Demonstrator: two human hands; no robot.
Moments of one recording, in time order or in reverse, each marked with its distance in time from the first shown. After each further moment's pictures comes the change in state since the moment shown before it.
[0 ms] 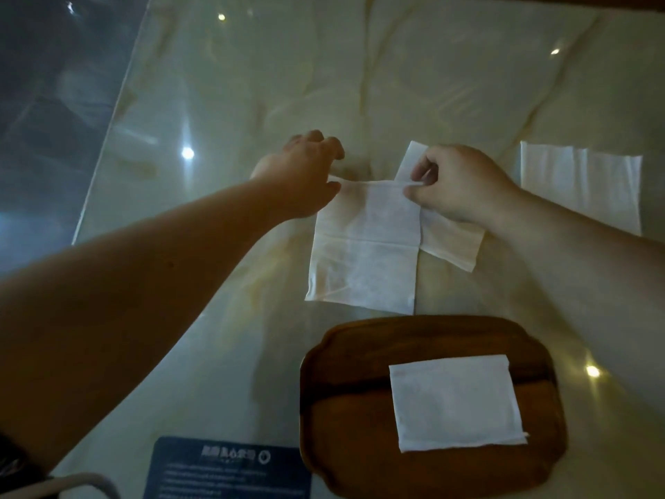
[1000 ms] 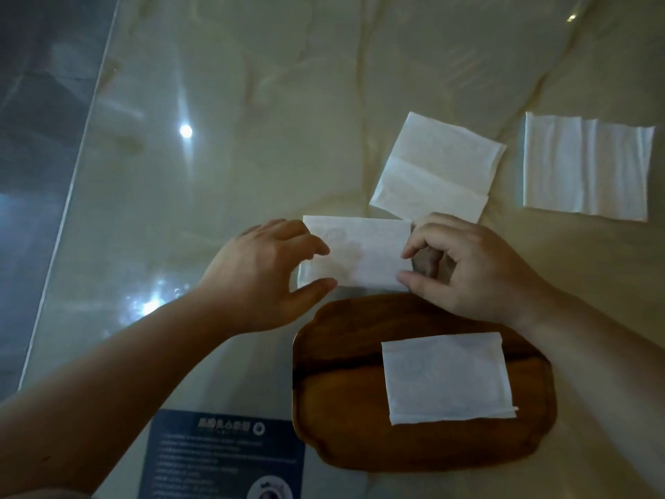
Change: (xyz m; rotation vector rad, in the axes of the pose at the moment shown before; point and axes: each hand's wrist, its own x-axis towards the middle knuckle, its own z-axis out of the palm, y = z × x) left_hand -0.138 0.021 0.006 -0.140 0.024 0.247; right_hand -0.117 -0.001 0.008 0.235 -0.106 -0.397
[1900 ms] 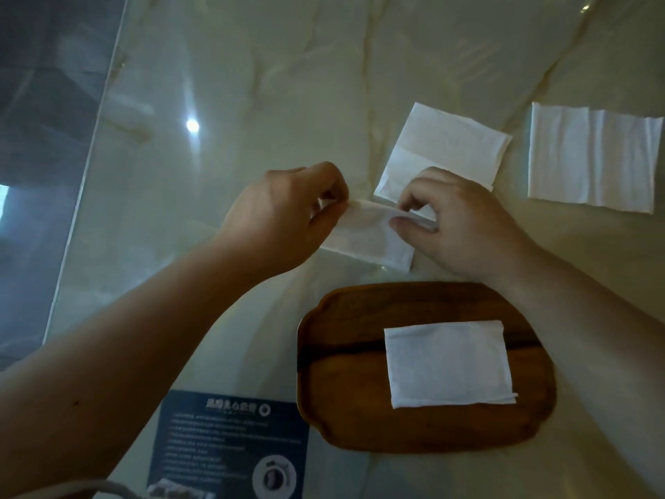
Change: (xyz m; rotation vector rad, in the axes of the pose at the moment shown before) left_hand 0.033 0.016 -0.019 -0.129 0.201 -0.117; right_hand 0.031 -0.013 -0.002 -0.122 0.063 0.090
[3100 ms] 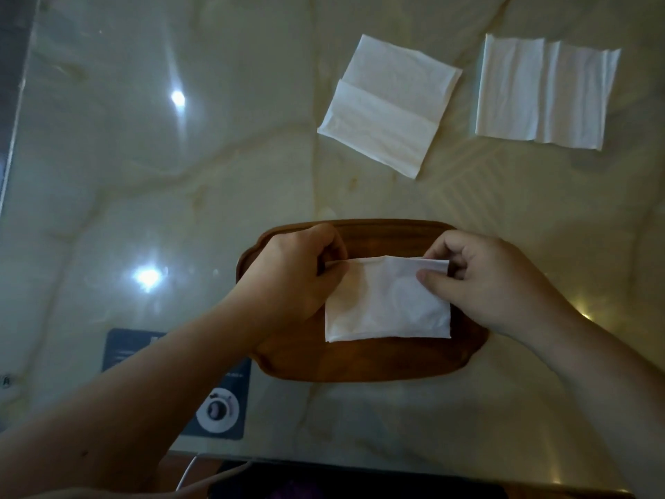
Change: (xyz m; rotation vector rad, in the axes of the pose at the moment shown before) left_hand -0.075 0.070 0.085 -0.063 -0.271 -0.301; right_hand -0.143 0.042 -0.007 0.239 -0.153 0.430
